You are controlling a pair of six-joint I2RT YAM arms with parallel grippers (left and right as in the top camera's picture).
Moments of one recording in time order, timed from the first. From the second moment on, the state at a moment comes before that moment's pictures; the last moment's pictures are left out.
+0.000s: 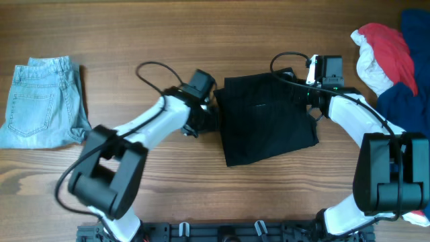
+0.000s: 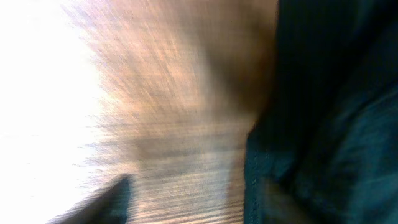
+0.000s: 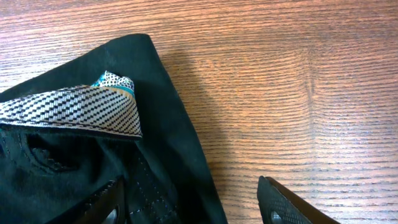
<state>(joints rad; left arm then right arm) -0.50 1.84 1.13 -0.64 0.21 -0.59 0.01 1.76 0.97 -0.25 -0.02 0.13</state>
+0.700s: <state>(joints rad) -0.50 1.99 1.13 -0.06 0.34 -0.60 0.01 1.76 0.97 -0.29 -0.02 0.12</state>
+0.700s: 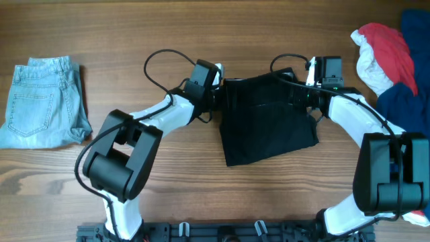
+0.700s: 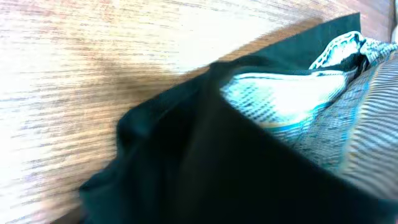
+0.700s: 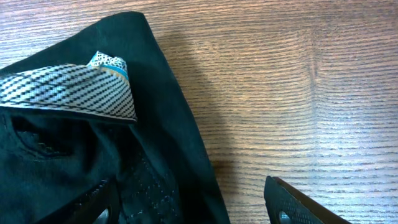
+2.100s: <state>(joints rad) 0.12 1.75 1.12 -0.59 -0.08 -0.36 0.01 1.23 1.00 -0.63 -0.05 0.11</state>
